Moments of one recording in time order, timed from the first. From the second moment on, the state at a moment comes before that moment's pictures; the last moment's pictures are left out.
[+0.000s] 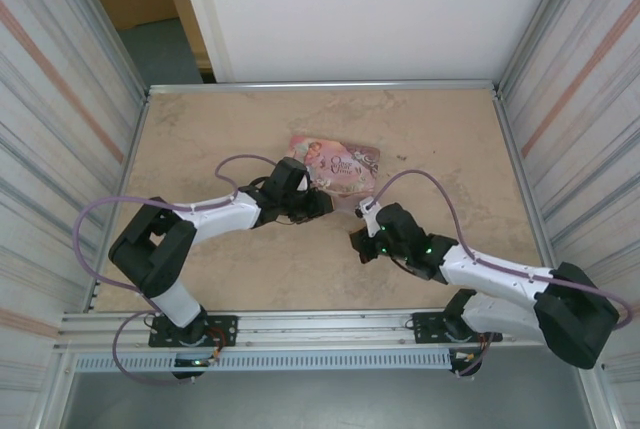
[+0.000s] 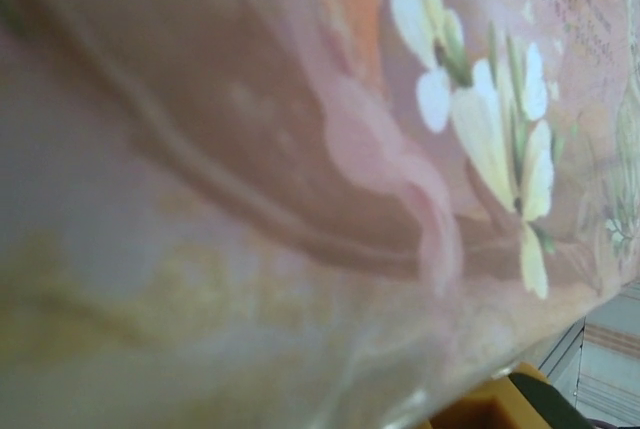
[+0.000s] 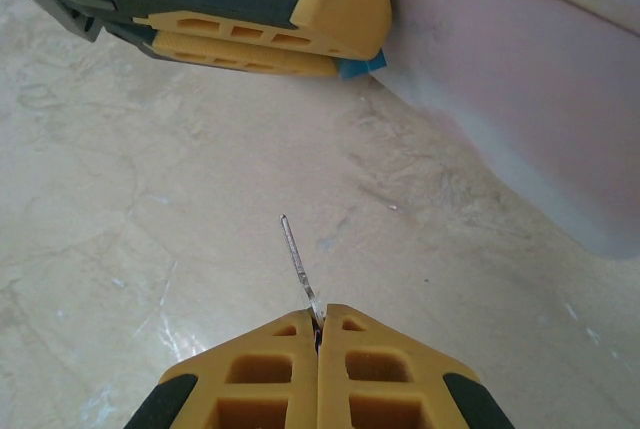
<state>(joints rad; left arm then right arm) -0.71 1.64 0.90 -0.06 0.35 -0.92 0.86 1.10 0.40 0.04 -0.01 0.30</state>
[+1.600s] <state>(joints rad) -0.71 1.63 0.91 -0.07 0.38 -0.94 0.85 1.41 0.39 0.44 0.13 0.23</state>
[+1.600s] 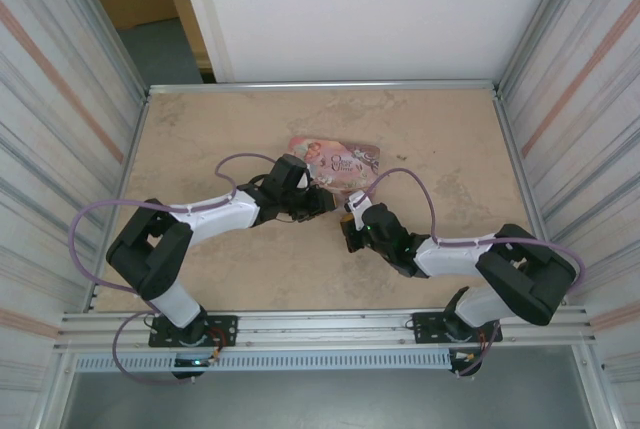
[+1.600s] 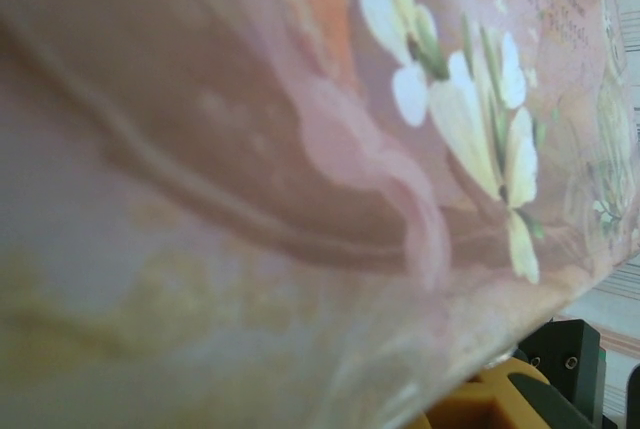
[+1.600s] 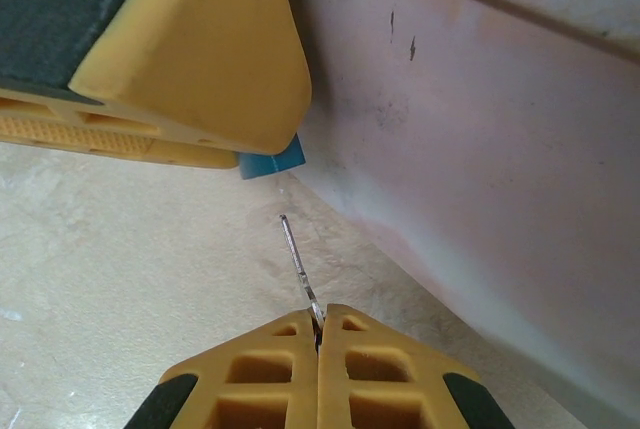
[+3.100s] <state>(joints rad) -0.71 1.62 0.91 -0.06 0.39 -0.95 0.82 1.38 0.39 0.49 0.08 0.25</state>
